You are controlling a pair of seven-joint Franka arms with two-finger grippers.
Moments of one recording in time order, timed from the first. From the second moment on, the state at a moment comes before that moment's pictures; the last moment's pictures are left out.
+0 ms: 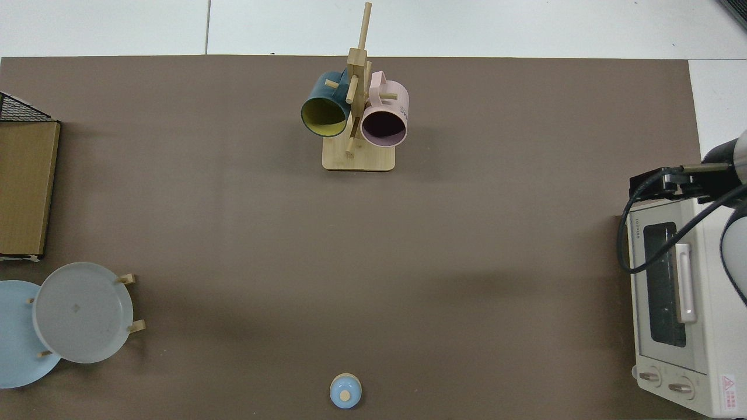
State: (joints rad) left arm -0.01 -0.07 0.18 -1.77 0.95 1.93 1.59; right arm 0.16 0.01 -0.15 -1.61 -0.06 1.61 0.07
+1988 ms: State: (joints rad) left arm 0.12 0.11 0.20 -1.76 0.95 2.20 1.71; right arm 0.16 0.01 -0.15 -1.61 -0.06 1.61 0.07
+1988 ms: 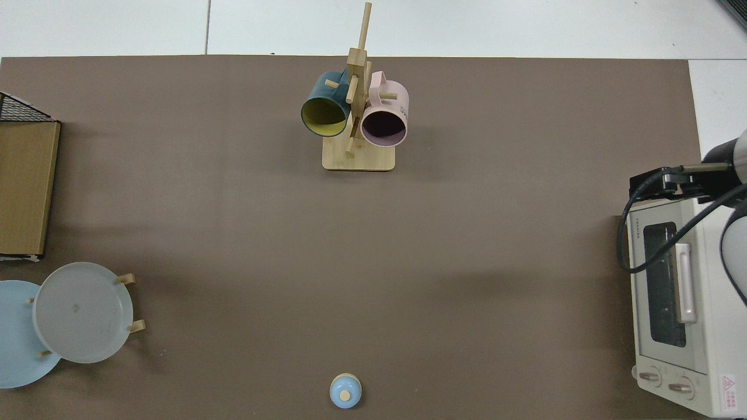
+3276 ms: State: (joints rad) left arm 0.11 0.12 -0.06 -1.62 0.53 1.72 0.79; right arm 0.16 0.01 -0.15 -1.61 -0.06 1.61 0.07
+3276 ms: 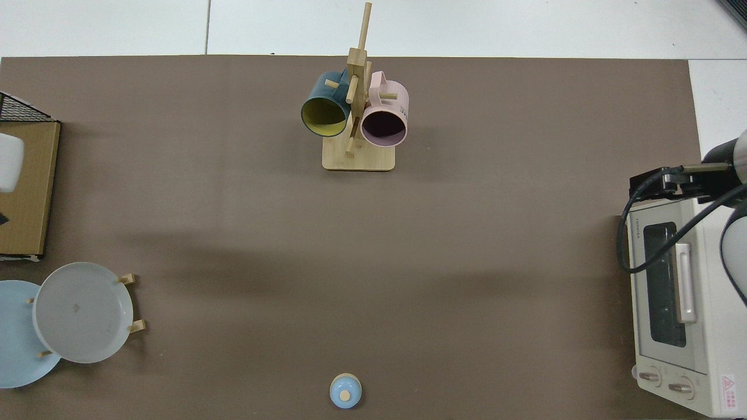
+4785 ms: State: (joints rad) left arm 0.11 0.05 -0.22 -1.60 0.03 1.66 -0.04; right arm 0.16 0.01 -0.15 -1.61 -0.06 1.61 0.07
